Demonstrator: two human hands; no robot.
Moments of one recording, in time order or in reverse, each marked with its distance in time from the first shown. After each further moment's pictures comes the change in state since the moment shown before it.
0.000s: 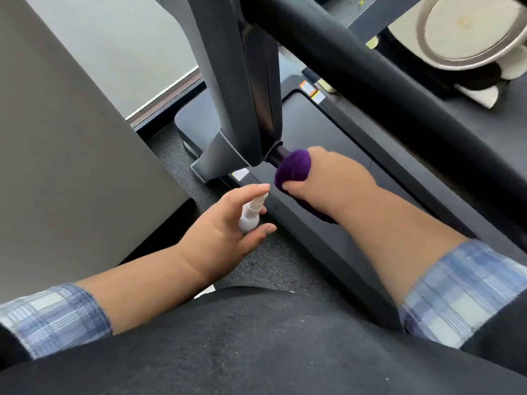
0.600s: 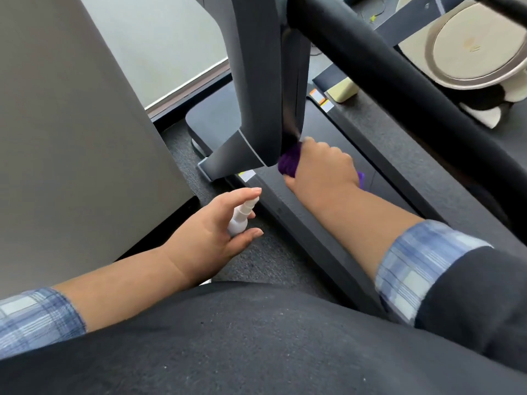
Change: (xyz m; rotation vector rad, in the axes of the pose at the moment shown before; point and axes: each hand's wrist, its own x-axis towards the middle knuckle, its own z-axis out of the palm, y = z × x) left_hand -0.030 -0.004 -0.038 0.090 -0.033 -0.072; right_hand 0.012 -0.042 0.020 -0.233 0.238 -0.098
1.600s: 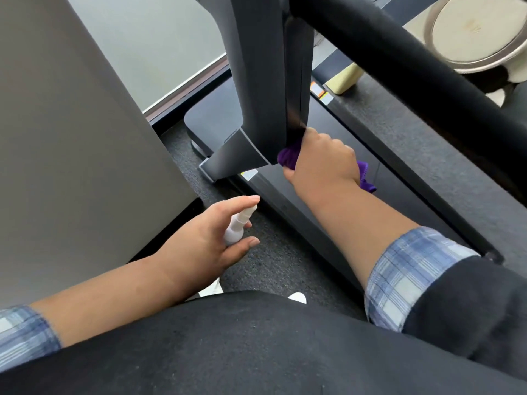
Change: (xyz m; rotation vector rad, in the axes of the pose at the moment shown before) left_hand -0.008 -0.007 -0.019 0.069 -0.105 -0.075; right_hand 0.010 -0.015 0.007 0.018 0.060 0.072
